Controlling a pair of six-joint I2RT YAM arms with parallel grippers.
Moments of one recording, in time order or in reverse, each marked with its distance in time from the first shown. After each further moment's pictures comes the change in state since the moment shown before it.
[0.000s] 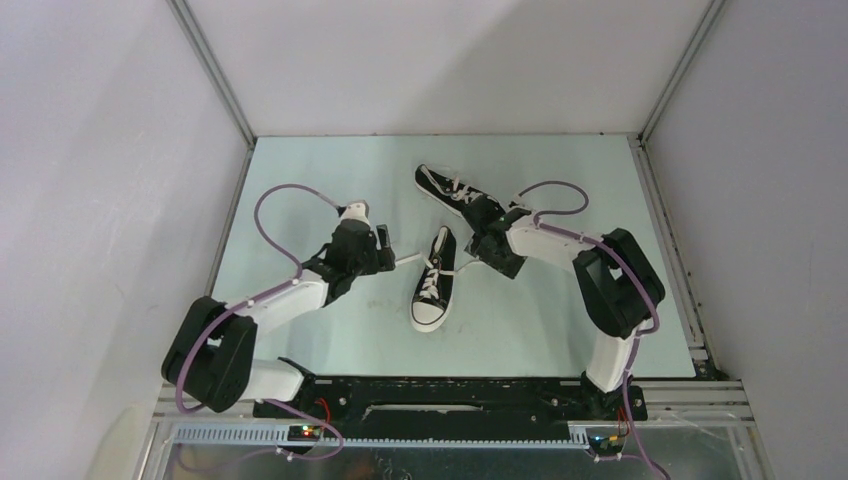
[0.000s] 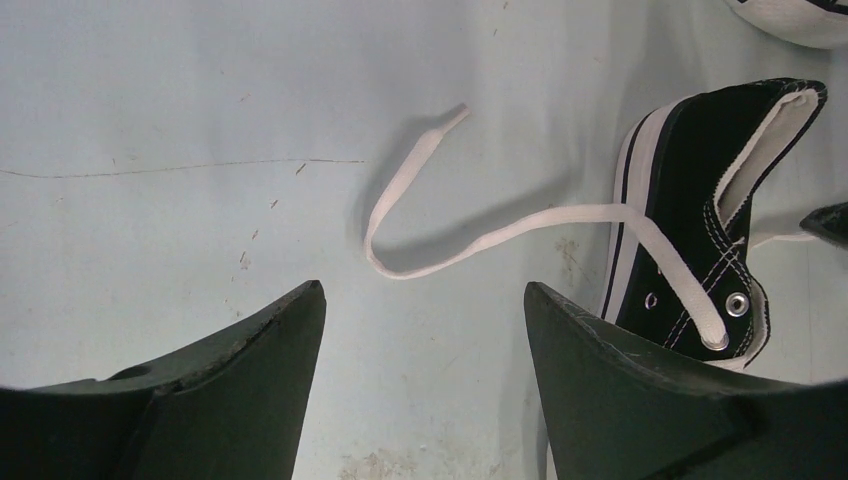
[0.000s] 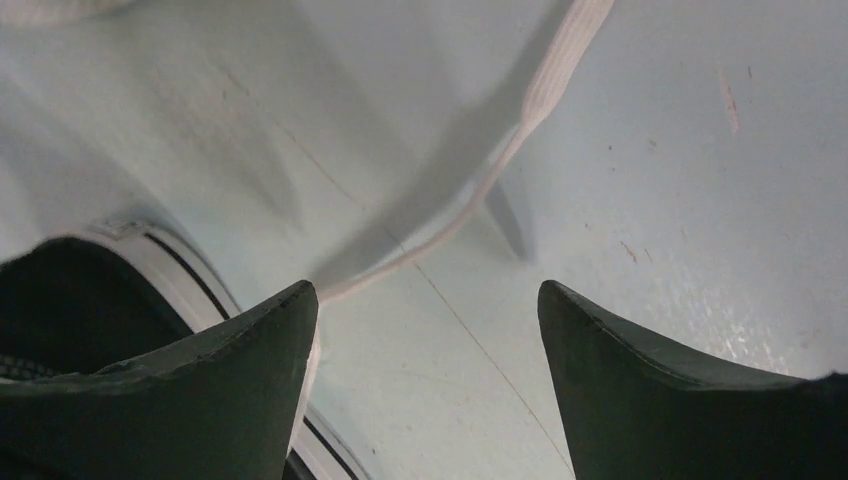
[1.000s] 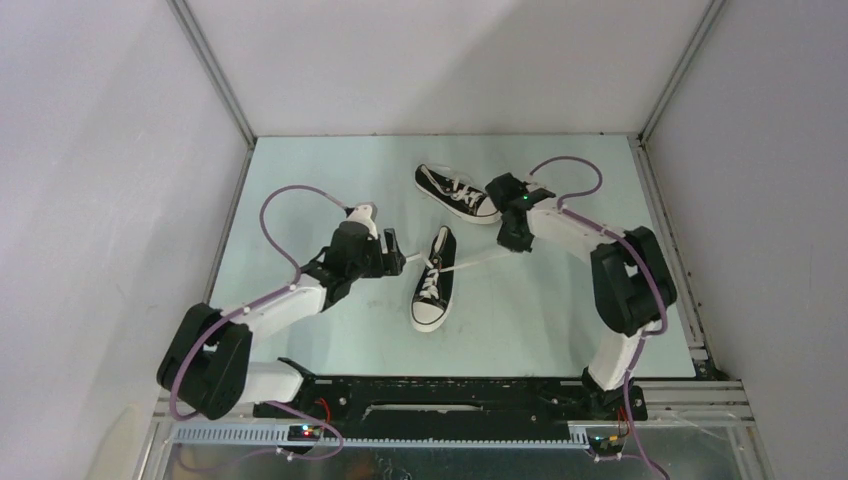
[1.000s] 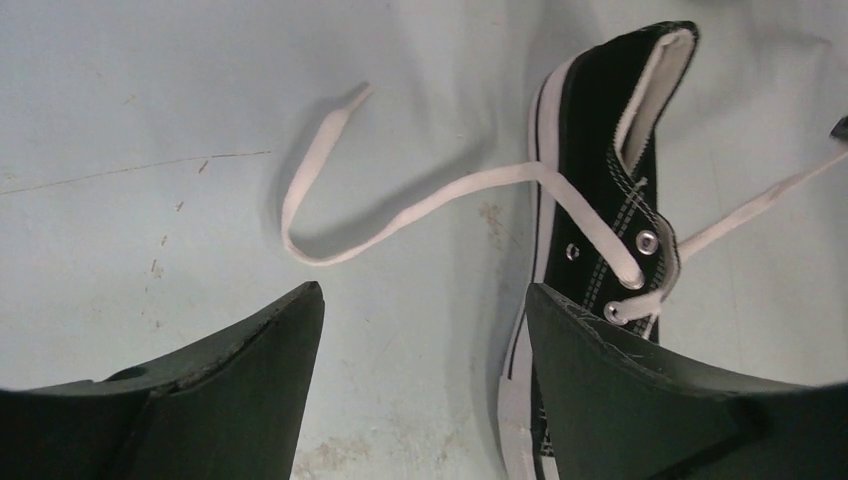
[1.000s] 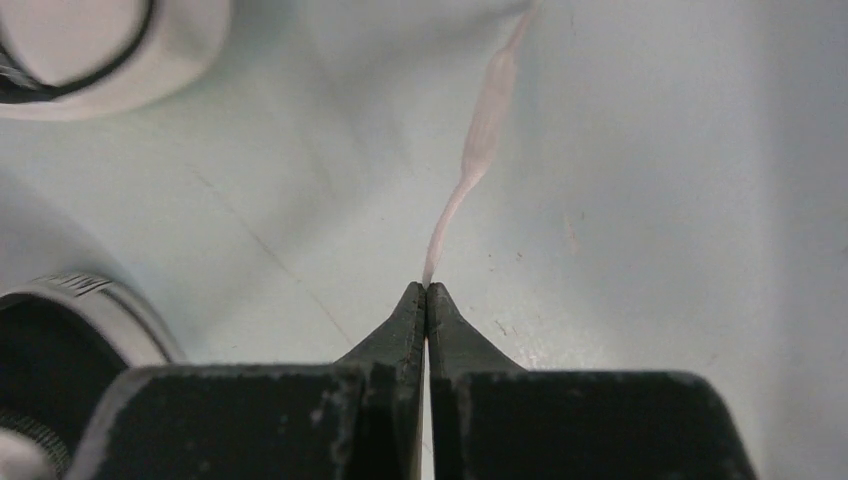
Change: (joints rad) left arm -0.009 -0.016 -0.015 0.035 0.146 0.024; right arm -0.132 0.032 0.097 -0.096 0.008 -0.267
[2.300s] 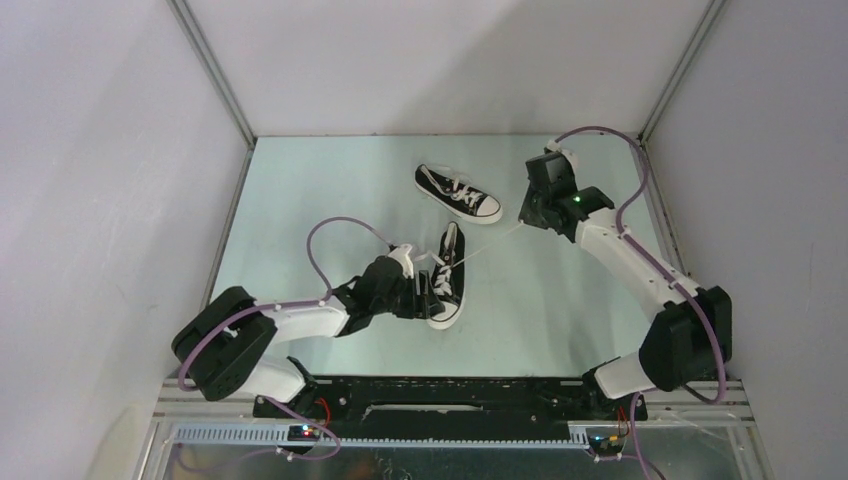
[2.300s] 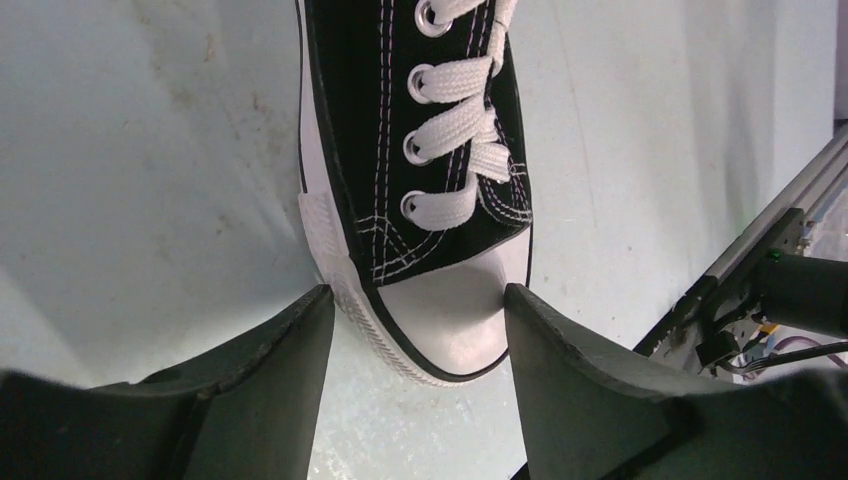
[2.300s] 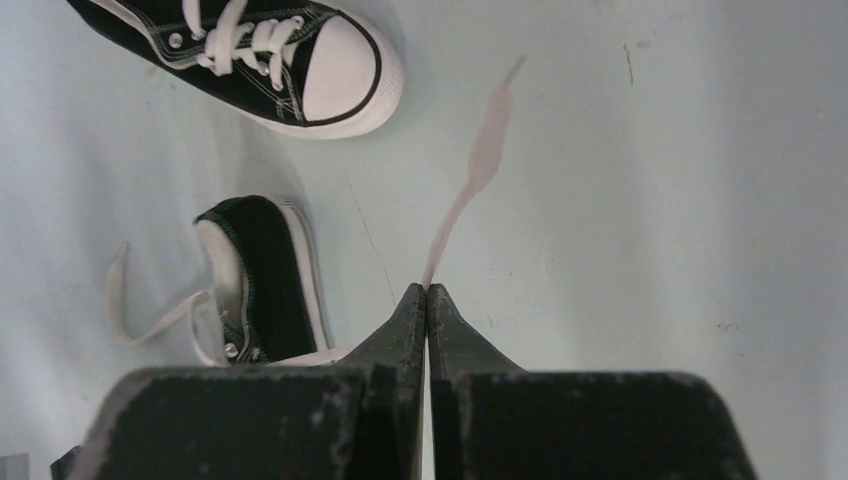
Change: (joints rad) left arm -0.294 0.078 -0.150 0.211 0.205 -0.237; right arm -0.086 -0.372 -0.032 0.088 -0.116 -0.300
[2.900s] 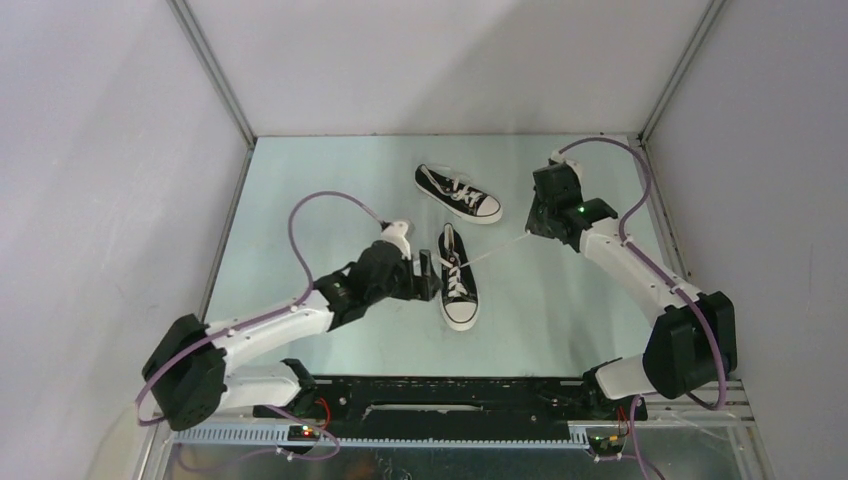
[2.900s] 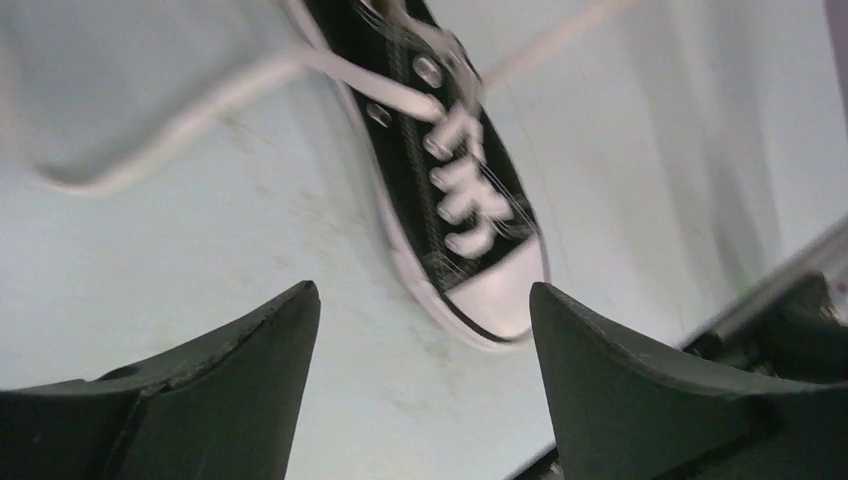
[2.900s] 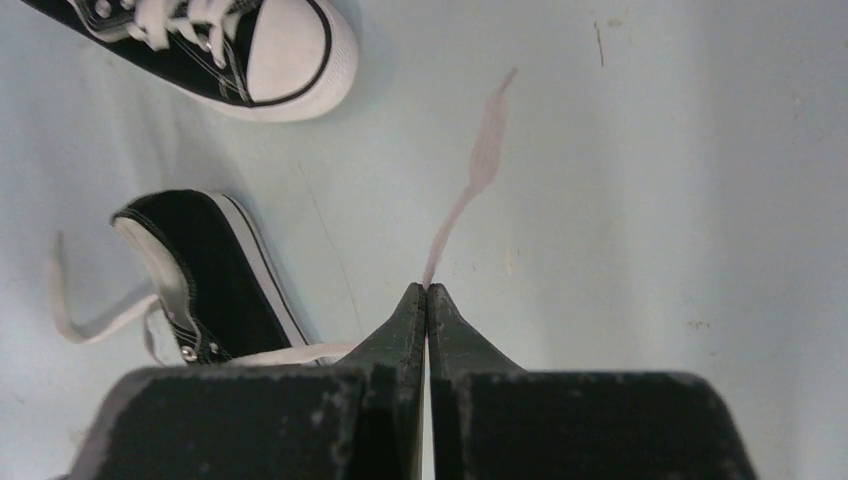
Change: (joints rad) left arm -0.076 -0.166 0.166 -0.272 -0.216 0.056; right arm -0.051 -0.060 -0.089 0.045 -0.016 -0.052
